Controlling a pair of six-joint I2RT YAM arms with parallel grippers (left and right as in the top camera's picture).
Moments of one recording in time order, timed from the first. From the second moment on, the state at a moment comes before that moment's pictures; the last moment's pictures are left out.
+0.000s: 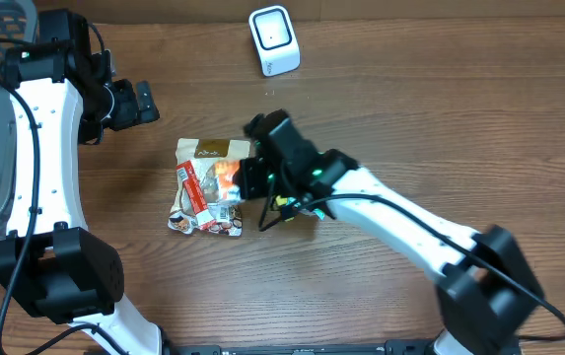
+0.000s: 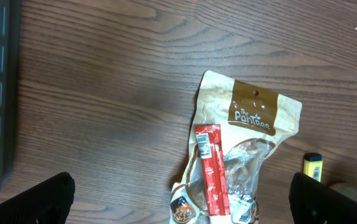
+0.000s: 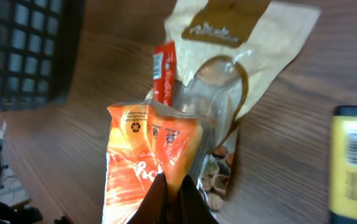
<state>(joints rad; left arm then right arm) 0.16 1.88 1.88 -1.33 0.09 -0.14 0.77 1.80 1.32 -0.40 -0.29 0.64</state>
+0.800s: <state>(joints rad) 0.16 1.88 1.88 -1.33 0.09 -0.14 0.86 1.87 1.27 -0.30 -0.12 0.69</state>
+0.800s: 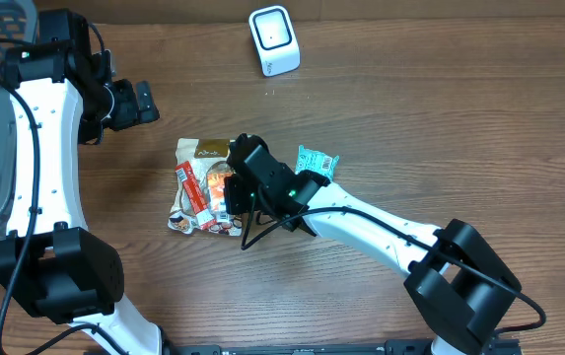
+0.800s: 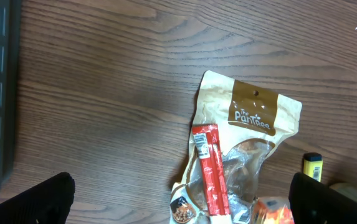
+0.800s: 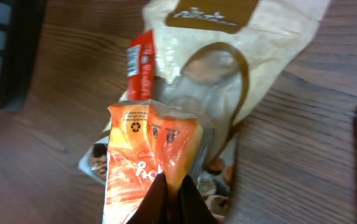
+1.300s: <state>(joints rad) 0.16 1.88 1.88 -1.33 0.09 -0.14 0.86 1.95 1.27 -0.22 -0.12 0.70</state>
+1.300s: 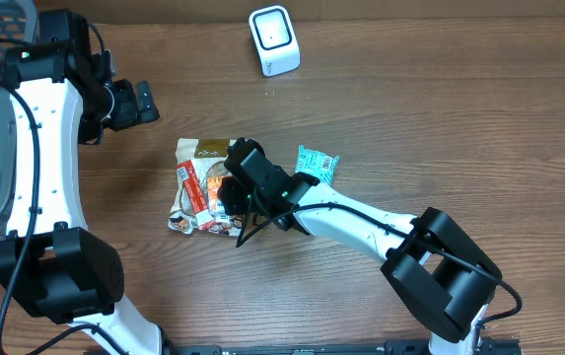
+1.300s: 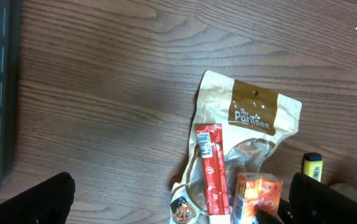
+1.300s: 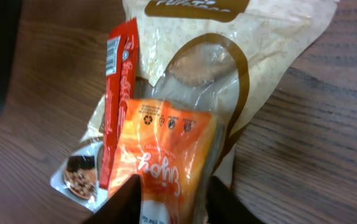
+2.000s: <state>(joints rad) 0.16 1.88 1.88 -1.33 0.09 -0.14 0.76 1.86 1.59 -0.85 -0.04 0.61</state>
